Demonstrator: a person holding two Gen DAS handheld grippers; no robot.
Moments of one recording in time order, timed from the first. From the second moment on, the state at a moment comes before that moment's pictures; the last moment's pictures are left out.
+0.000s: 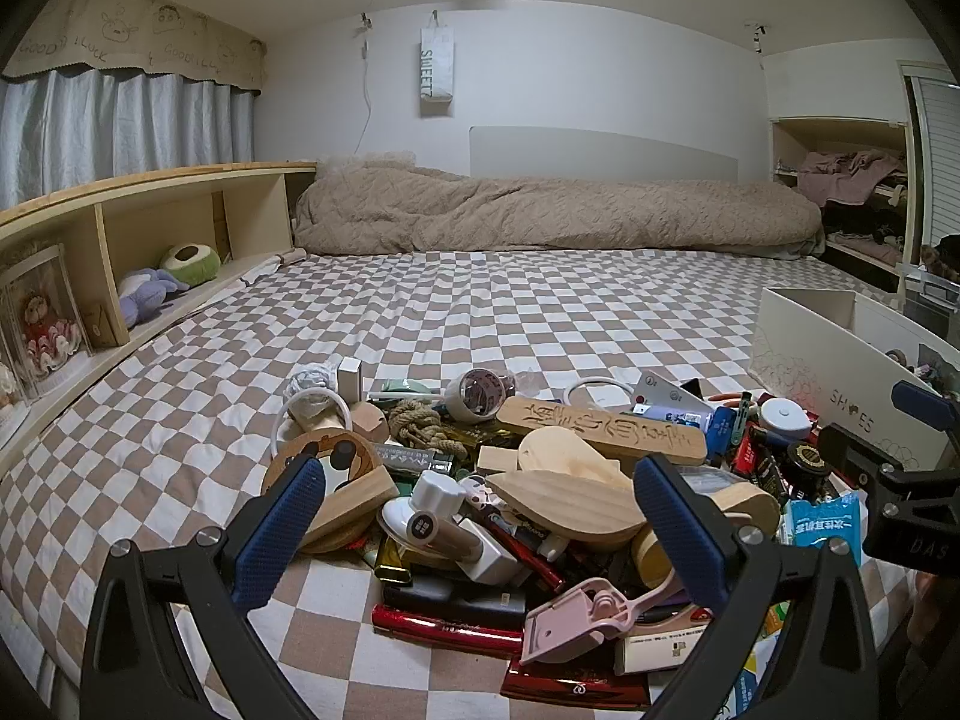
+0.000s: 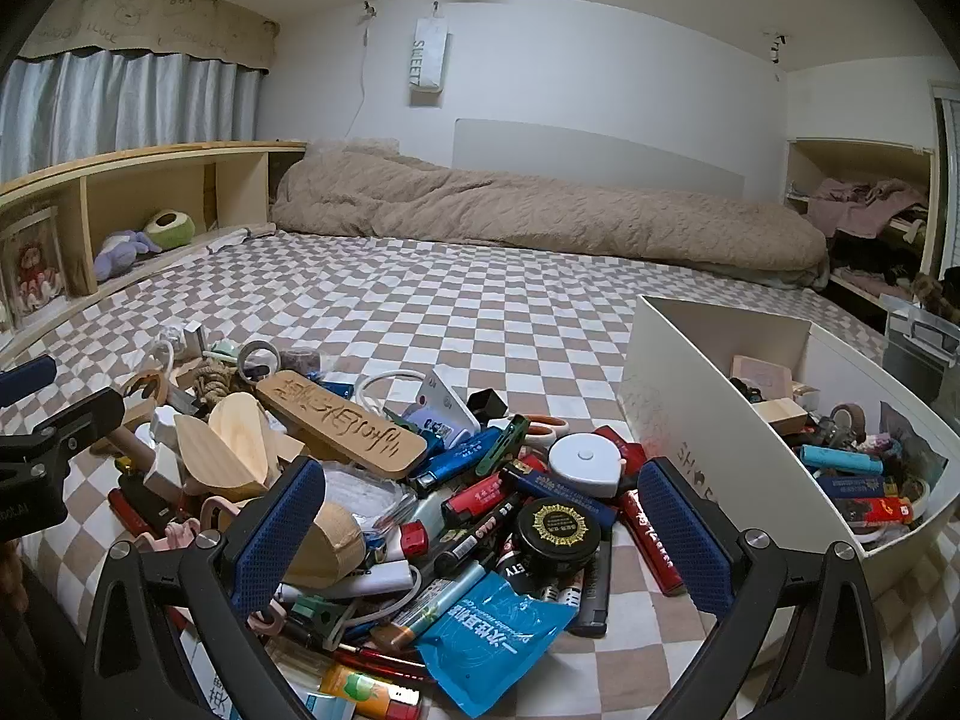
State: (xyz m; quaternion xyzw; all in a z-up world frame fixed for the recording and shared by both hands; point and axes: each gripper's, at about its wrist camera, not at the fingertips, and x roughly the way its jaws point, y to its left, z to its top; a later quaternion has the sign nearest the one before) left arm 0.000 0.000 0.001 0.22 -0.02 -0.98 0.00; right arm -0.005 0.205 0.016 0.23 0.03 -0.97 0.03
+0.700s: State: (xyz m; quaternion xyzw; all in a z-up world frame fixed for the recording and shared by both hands) left arm -0.002 -0.008 -0.006 0.22 0.00 -0.97 0.00; right arm -0.007 0.203 0.013 0.23 0.03 -0.97 0.03
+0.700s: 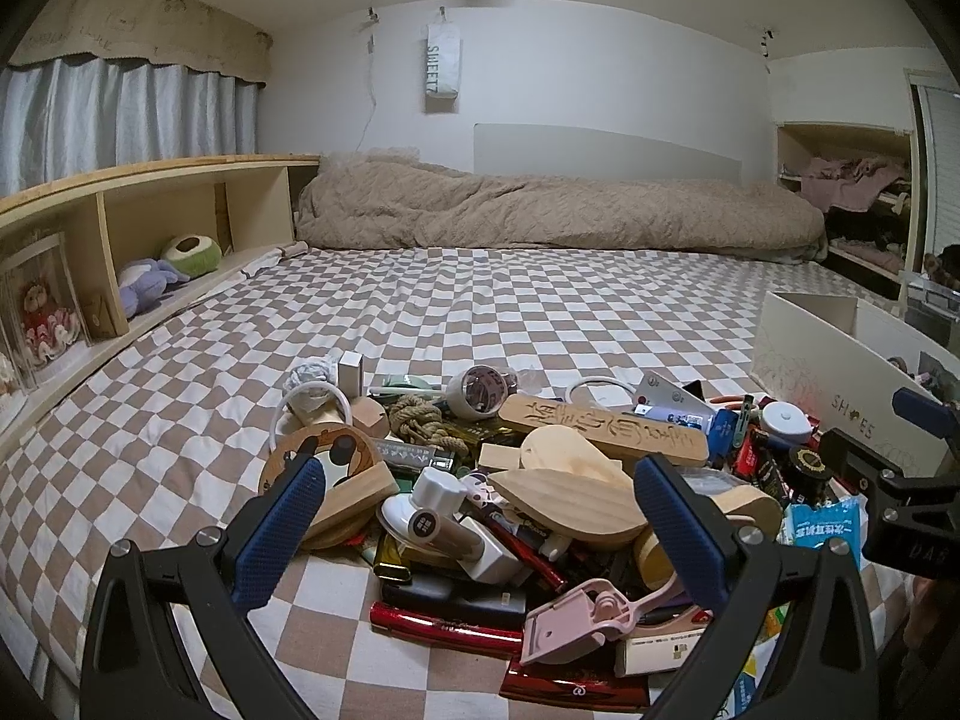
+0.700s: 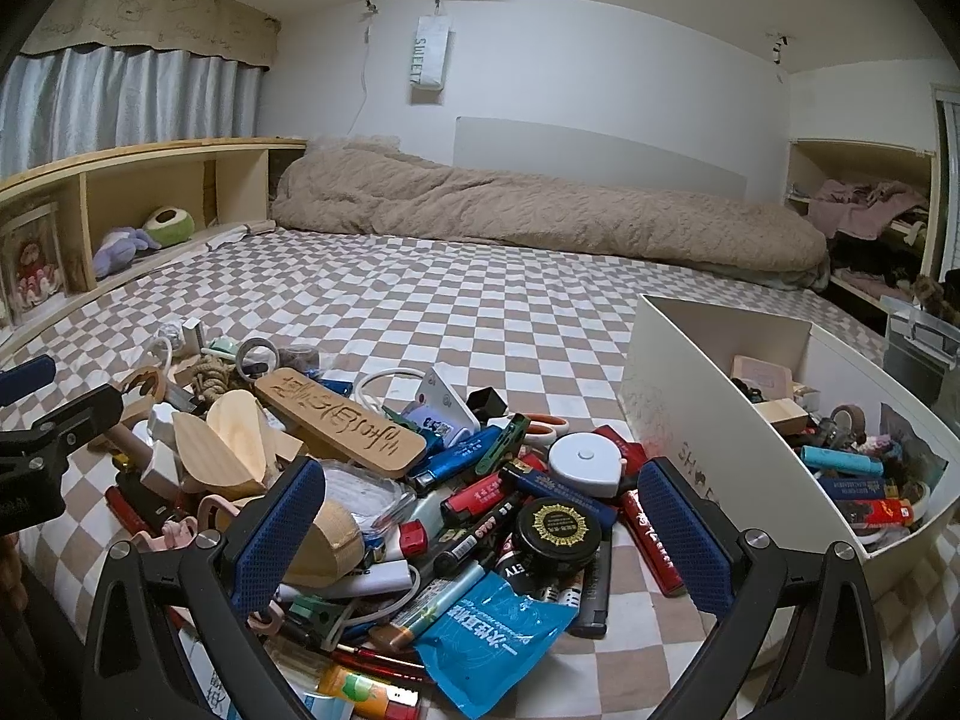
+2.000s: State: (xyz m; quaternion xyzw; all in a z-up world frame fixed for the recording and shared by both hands) left arm 0.059 0.105 -0.082 0.39 0.00 -0.92 -0.07; right arm -0.005 0.276 0.025 0.25 -0.13 -0.96 0.03
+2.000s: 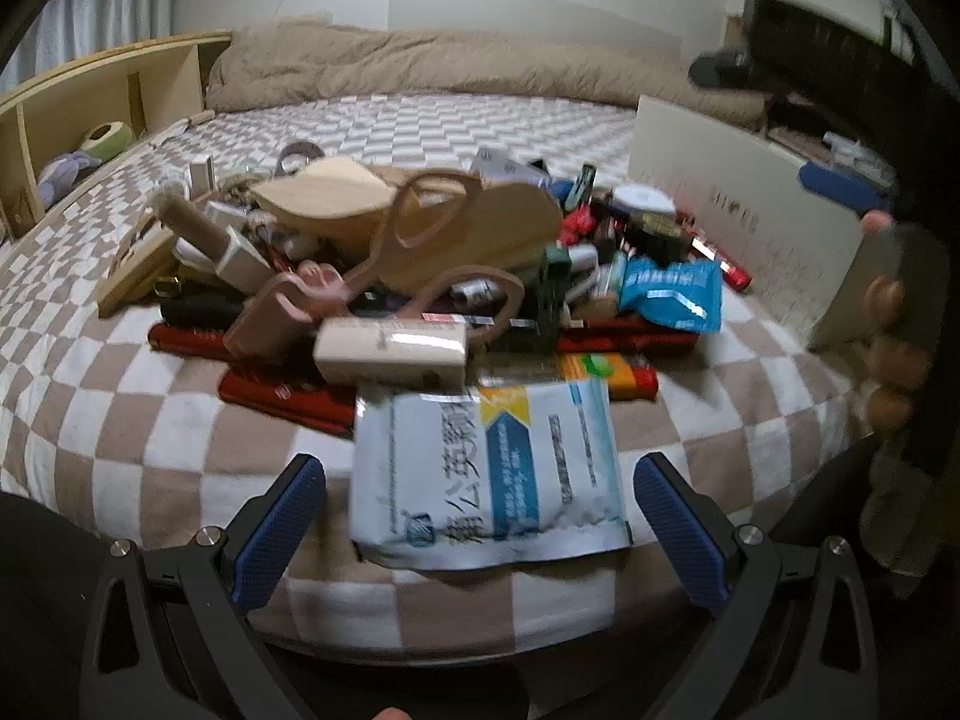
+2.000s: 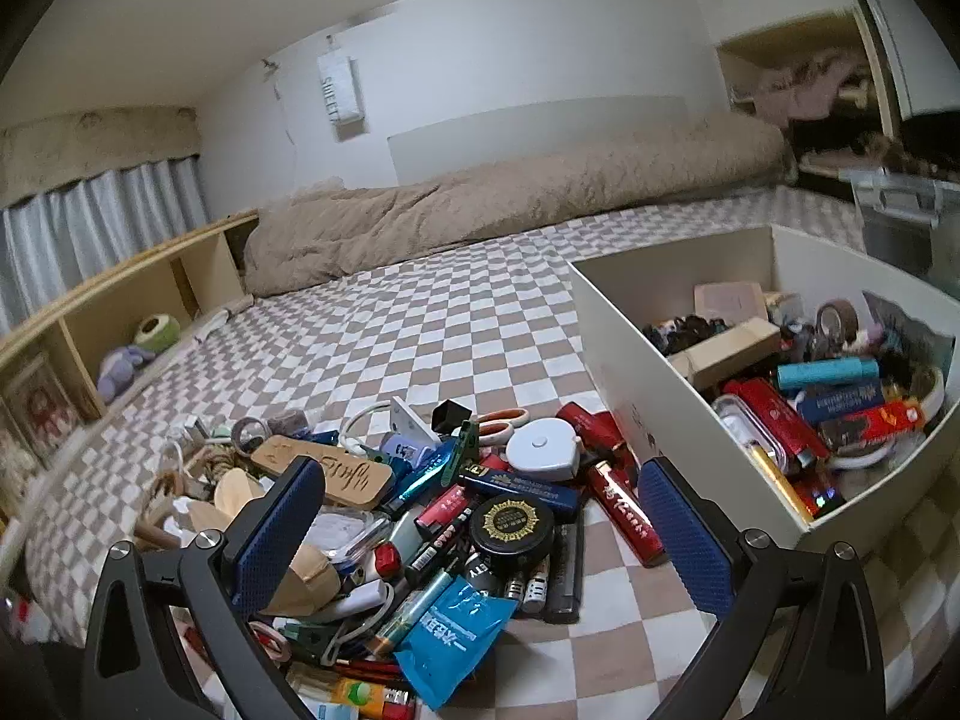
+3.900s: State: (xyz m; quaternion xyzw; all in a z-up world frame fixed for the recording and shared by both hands) left arm 0.002 -0.024 0.033 0.20 0.05 -0.98 0.04; right arm 0.043 0.149 -0.014 0.30 -0.03 -0.95 0.08
